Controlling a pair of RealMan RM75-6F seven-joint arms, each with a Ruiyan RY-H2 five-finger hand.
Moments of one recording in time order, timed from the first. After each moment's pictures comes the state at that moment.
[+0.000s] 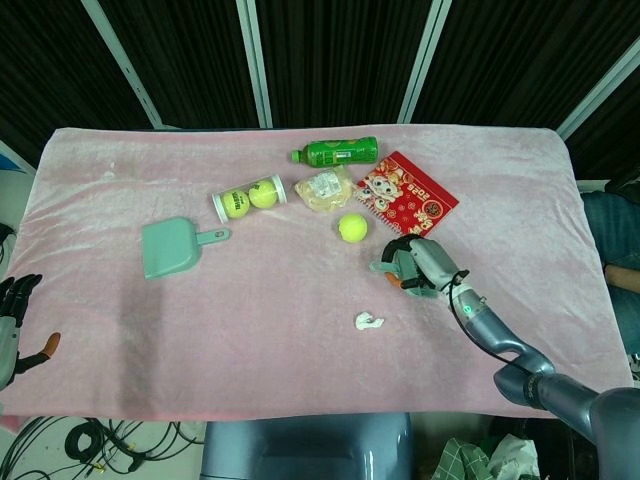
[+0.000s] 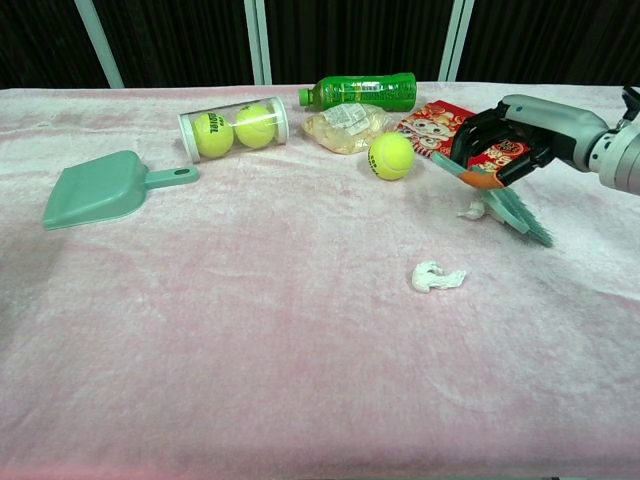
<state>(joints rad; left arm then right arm) -0.08 -1.11 -0.07 -1.67 1.40 1.46 0.05 0.77 -1.59 0.10 -0.94 -1.58 0.89 0.86</state>
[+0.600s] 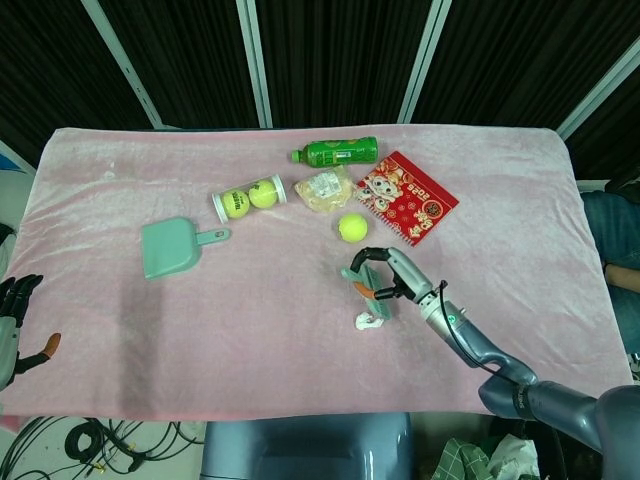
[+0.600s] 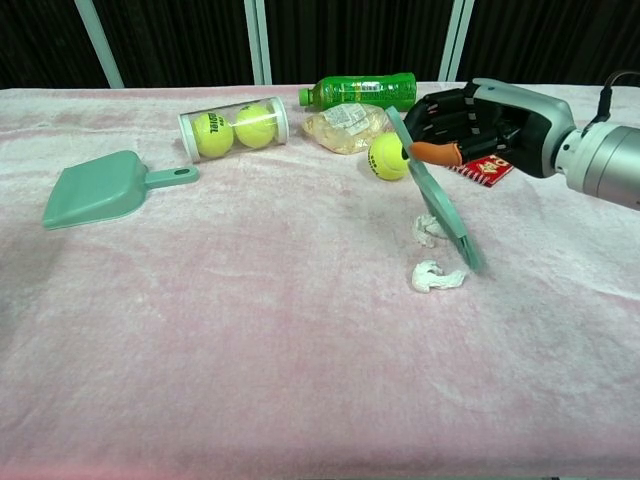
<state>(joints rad) -0.08 -1.11 -0.07 -1.67 1.40 1.45 0.04 0.77 -1.56 0.11 -1.16 -1.58 0.98 1.17</state>
